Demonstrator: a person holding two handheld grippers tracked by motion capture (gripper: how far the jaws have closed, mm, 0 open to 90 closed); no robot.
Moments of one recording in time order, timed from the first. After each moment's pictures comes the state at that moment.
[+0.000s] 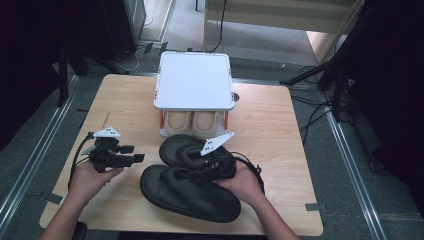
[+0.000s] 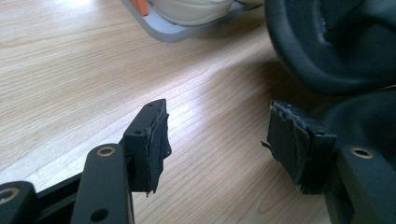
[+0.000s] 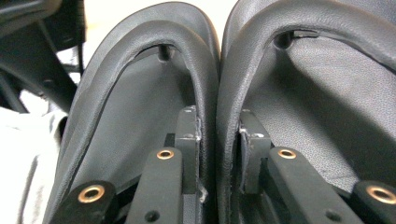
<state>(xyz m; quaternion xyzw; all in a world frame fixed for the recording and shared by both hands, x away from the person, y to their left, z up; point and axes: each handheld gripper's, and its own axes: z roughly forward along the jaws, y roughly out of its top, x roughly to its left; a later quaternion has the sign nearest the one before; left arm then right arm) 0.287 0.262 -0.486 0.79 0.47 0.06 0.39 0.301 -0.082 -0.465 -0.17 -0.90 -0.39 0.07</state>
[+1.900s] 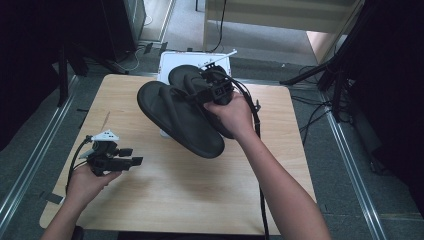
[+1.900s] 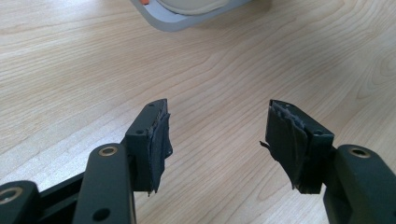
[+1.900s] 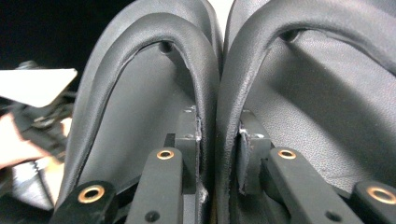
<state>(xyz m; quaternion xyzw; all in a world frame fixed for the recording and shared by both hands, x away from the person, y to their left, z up) 0.279 0.263 -0.489 0.79 0.47 0.06 0.39 0.420 -0.050 -0.329 -0.35 -0.85 -0.39 0.00</state>
